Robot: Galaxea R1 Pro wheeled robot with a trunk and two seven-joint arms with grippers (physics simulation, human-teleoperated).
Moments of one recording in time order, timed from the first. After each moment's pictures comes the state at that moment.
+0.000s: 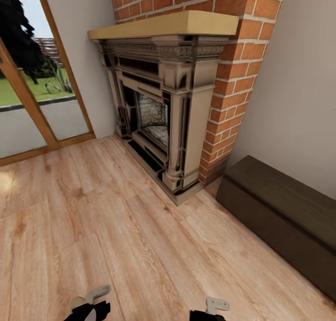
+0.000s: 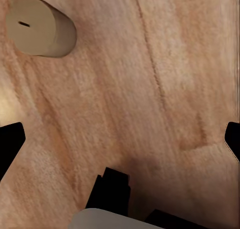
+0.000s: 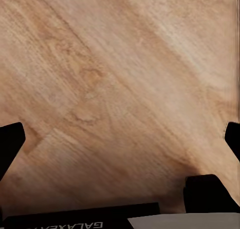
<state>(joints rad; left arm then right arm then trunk) -0.44 0.03 0.04 -0.31 0.27 0.22 0.20 -0.24 0.15 0.15 -0.60 -0.25 0.18 -0.22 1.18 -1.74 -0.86</state>
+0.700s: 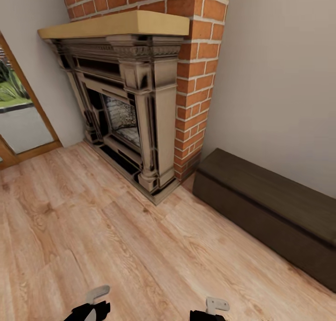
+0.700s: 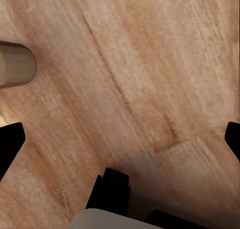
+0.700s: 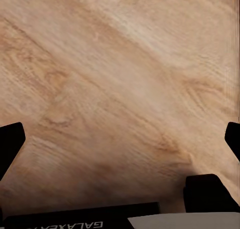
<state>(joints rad) -0.44 0.03 0.04 -0.31 0.27 0.22 0.20 -0.24 0.15 0.15 -0.60 -0.25 0.18 -0.22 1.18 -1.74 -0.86</state>
